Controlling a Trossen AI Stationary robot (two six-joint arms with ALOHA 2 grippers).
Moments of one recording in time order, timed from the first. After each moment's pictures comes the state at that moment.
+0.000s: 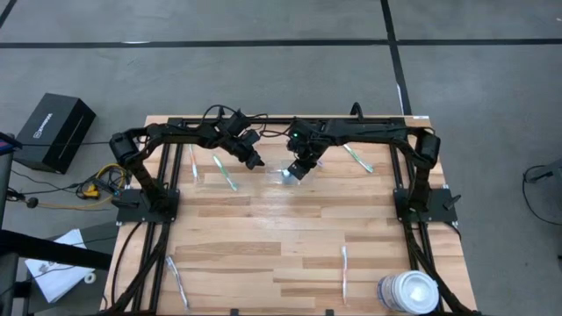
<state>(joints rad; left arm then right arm) 0.62 1.69 0.89 -0.13 0.57 -0.27 -0.36 1.89 1.43 -0.75 -0.41 0.32</state>
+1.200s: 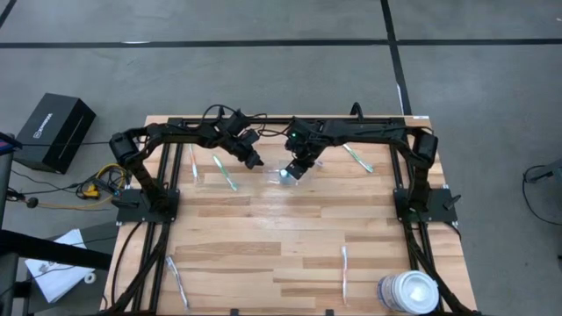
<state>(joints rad) 0.62 1.69 0.89 -0.14 0.57 -0.27 -0.35 1.92 1.43 -0.70 -0.39 0.31</state>
